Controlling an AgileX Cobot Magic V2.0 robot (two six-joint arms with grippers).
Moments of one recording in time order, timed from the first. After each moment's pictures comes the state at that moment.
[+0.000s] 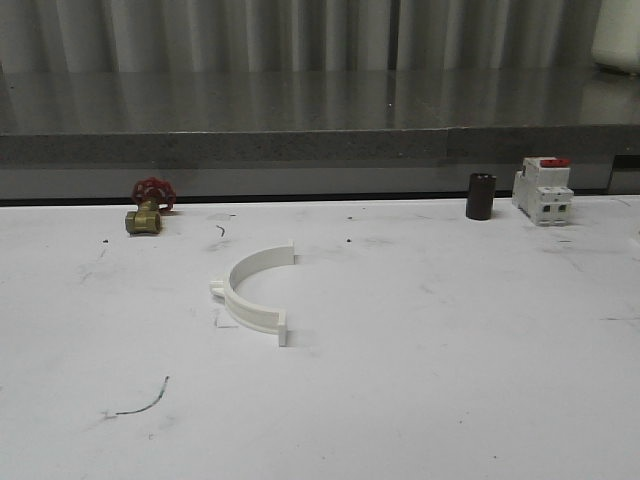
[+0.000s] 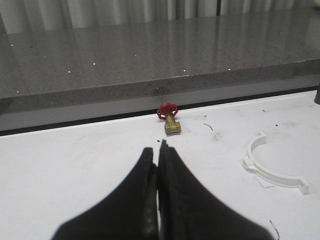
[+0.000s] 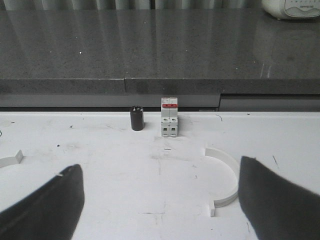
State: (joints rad) left arm -0.26 0.09 -0.36 0.20 0.51 -0.13; right arm 0.00 0.31 -0.46 0.03 0.42 0.03
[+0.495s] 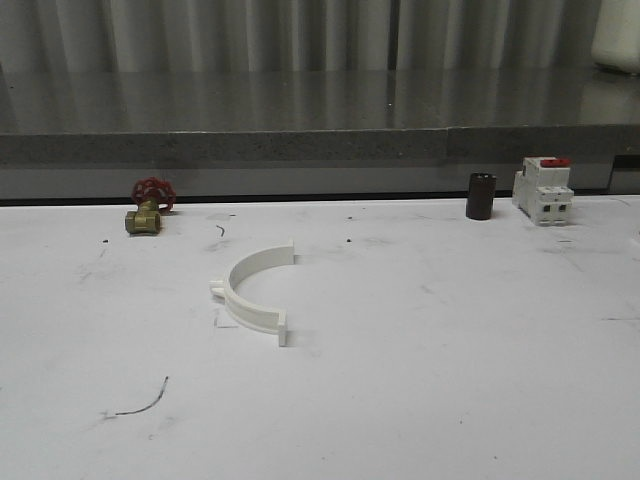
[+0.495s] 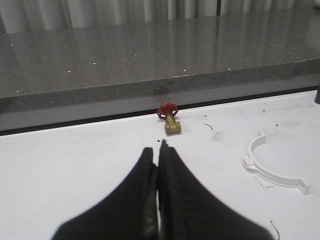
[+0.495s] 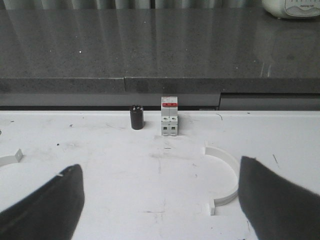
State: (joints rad) left arm -0.26 0.09 -0.36 0.20 0.51 -0.13; right arm 0.00 0.33 -0.46 0.03 0.43 0.03
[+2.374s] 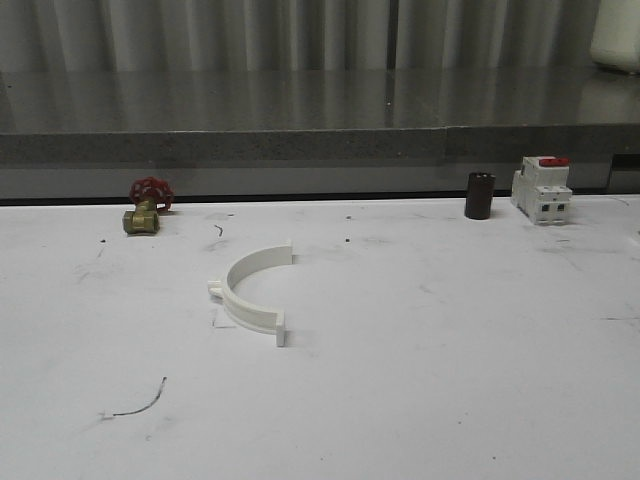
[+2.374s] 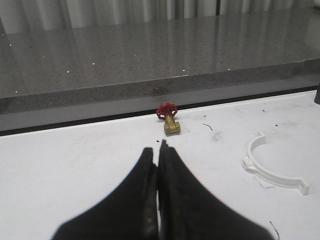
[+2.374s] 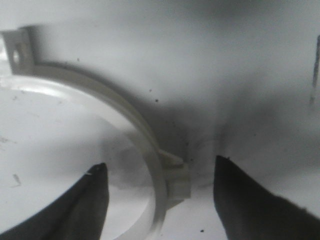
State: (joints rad) left arm -0.26 0.09 -0.36 0.20 0.51 -0.13; right arm -0.28 2.17 -1.72 -0.04 1.09 -0.10
